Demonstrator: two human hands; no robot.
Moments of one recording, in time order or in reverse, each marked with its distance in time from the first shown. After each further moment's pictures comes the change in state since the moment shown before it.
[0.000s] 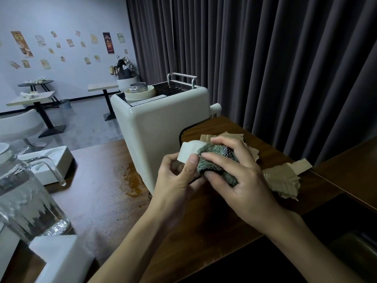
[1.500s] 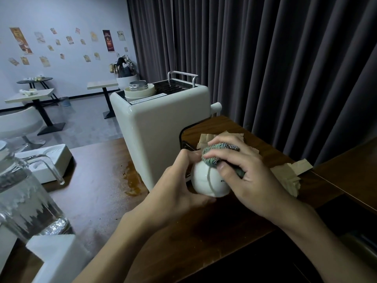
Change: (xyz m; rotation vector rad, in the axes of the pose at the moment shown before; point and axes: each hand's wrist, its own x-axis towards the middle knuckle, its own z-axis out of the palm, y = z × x) left_hand 0.006 0.010 -0.021 1.037 -0.372 0.517; right_hand 0.015 0.004 -0.014 0.196 -0.163 0.094
